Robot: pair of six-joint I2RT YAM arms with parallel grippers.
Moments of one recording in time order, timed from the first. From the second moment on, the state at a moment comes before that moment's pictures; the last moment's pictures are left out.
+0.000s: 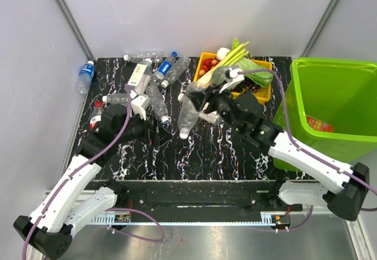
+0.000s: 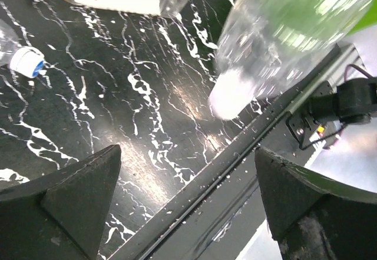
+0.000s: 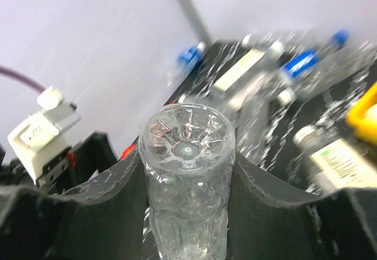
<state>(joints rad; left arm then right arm) -0.47 0.80 0.88 -0.60 0.44 -0.31 0.89 1.20 1.04 0.18 0.13 0.53</state>
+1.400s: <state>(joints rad) -0.47 0.80 0.88 -0.68 0.04 -0.31 0.89 0.69 1.14 0.54 0.94 -1.15</state>
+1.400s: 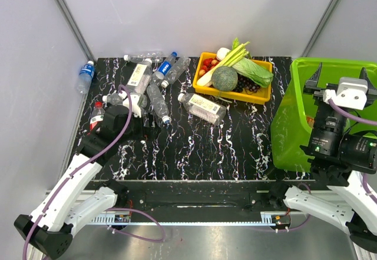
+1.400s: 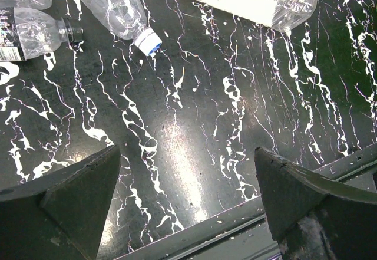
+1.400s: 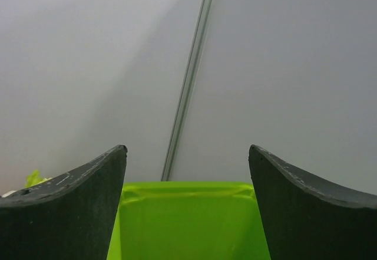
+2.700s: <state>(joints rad) -0.10 0.95 0.89 -0.75 -0.26 -0.58 0.89 1.02 1.16 -0.32 0.26 0.12</state>
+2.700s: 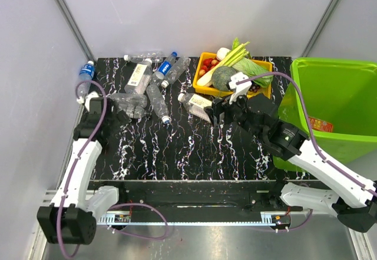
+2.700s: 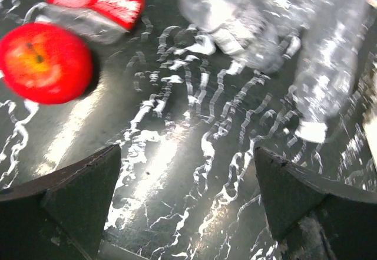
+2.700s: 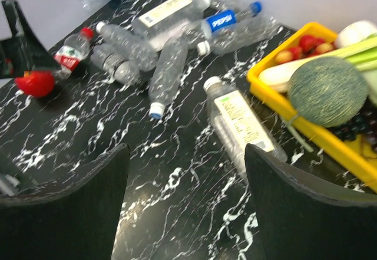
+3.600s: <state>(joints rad) 0.41 1.27 0.96 -0.75 -0.30 -0.63 0.89 0.83 1.04 -0.33 0.06 0.18</state>
